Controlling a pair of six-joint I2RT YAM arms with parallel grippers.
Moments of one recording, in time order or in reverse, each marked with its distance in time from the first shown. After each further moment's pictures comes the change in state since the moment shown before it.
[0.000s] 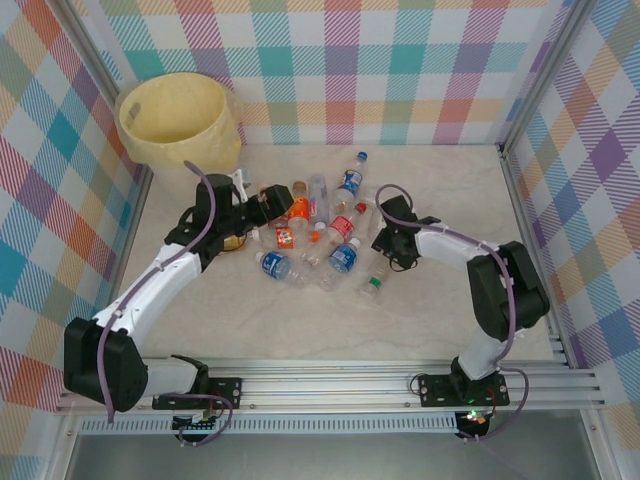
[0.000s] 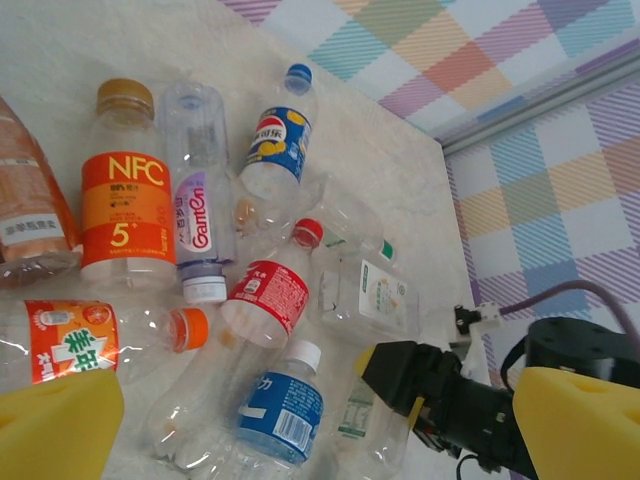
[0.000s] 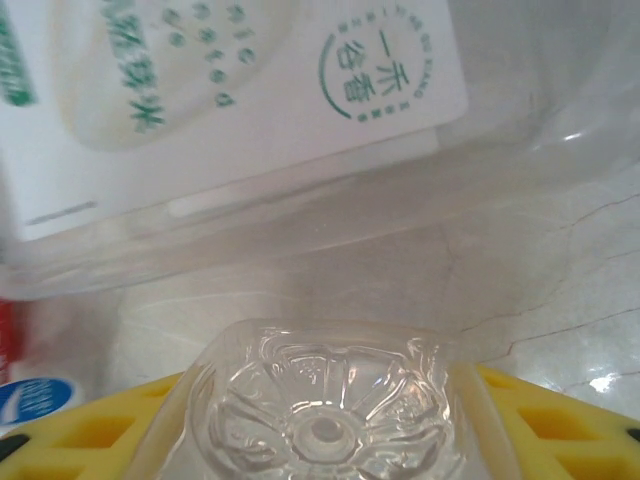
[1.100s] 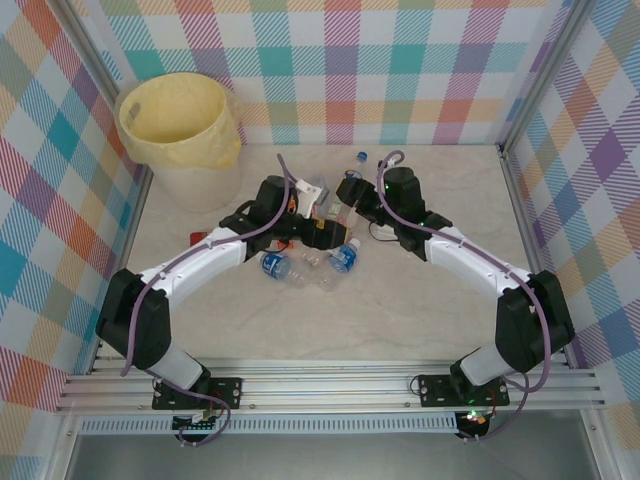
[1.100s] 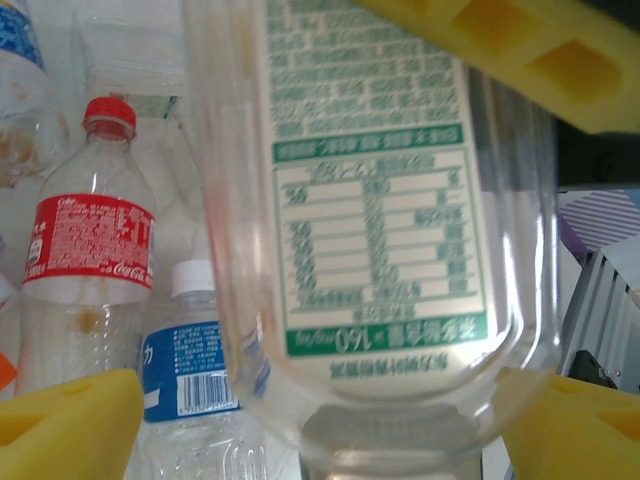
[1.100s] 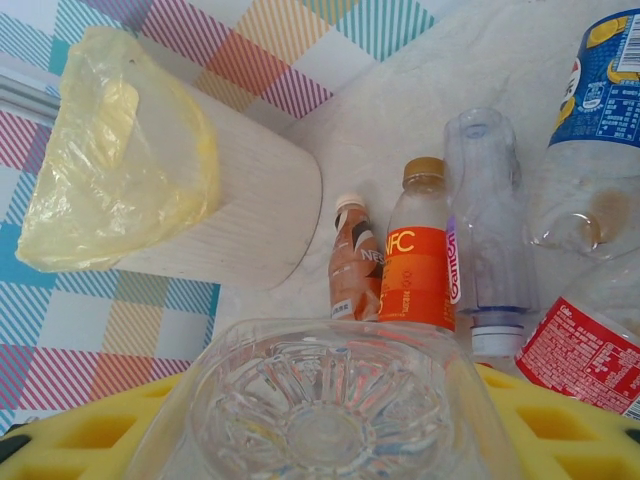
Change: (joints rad) left arm -0.244 0.261 0.163 -0.043 0.148 0.468; right arm 0.085 -0.185 0.068 0.498 -0.291 -0.033
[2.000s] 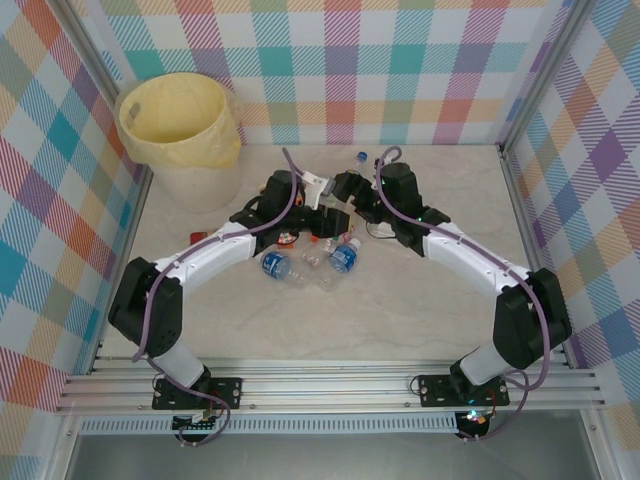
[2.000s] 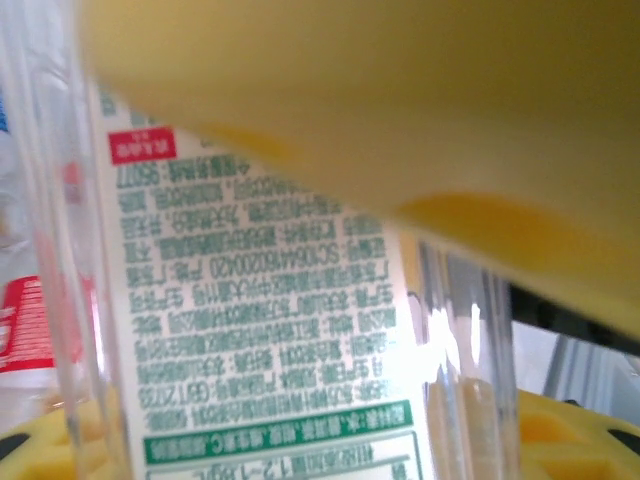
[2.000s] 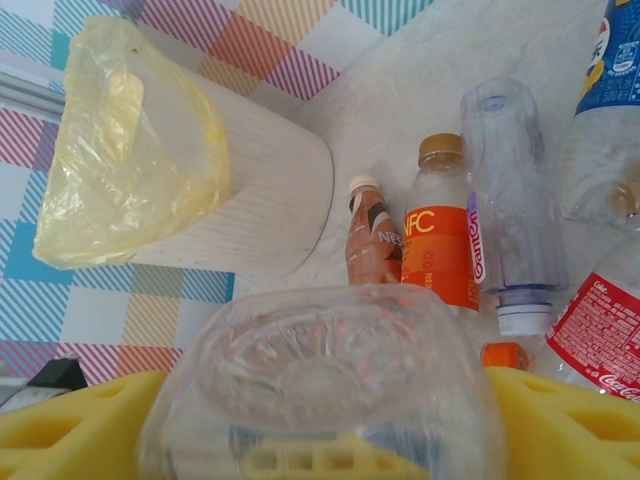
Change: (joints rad) left arm 0.002 0.073 0.025 0.145 -0.009 -0.066; right arm 0.010 0.016 0.058 -0.061 -0.024 0.056
